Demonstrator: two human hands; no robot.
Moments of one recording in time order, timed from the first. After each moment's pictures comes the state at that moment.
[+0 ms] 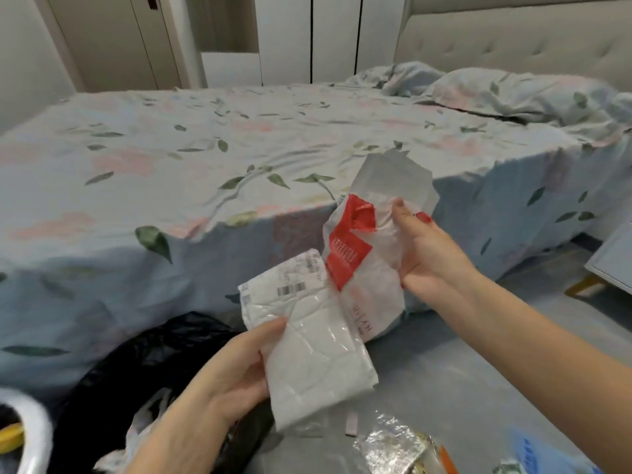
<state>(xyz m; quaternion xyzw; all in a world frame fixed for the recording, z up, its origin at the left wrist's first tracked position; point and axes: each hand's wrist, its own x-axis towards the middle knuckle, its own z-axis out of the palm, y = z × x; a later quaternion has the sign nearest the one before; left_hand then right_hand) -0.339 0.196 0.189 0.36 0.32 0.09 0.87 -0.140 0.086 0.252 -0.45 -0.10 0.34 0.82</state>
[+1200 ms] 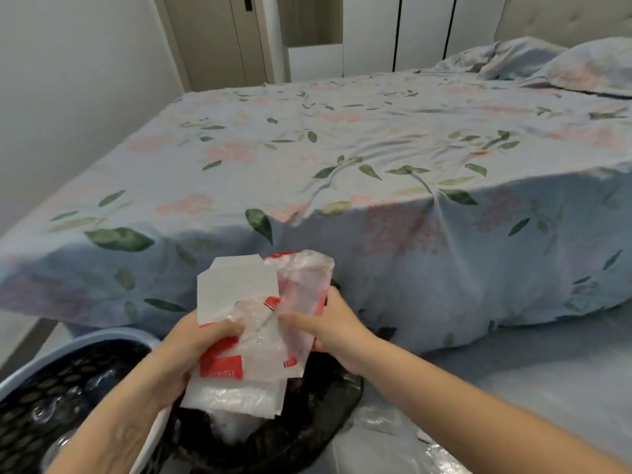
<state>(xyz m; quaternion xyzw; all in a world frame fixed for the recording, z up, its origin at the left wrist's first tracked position) -0.471 0.295 0.184 0.61 0.43 0.19 0.64 -0.286 0.209 0.147 -0.55 -0.33 0.49 0.59</state>
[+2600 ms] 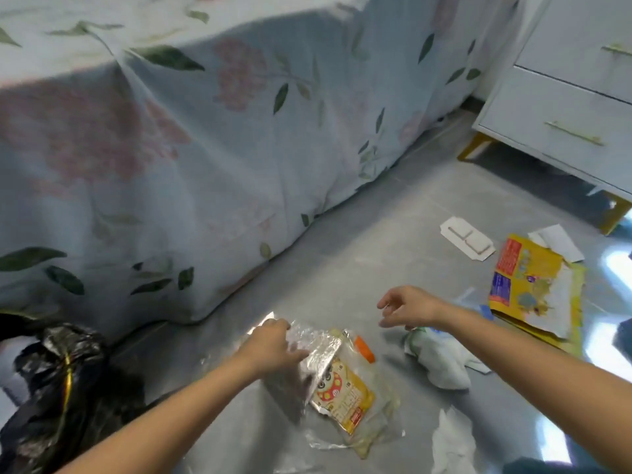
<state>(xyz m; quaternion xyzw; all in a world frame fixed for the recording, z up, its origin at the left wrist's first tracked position) -0.198 0.111 -0.069 0.93 0.15 -0.26 0.21 -0.061 -0.126 -0.032 -0.88 -0.10 0.40 0.24</state>
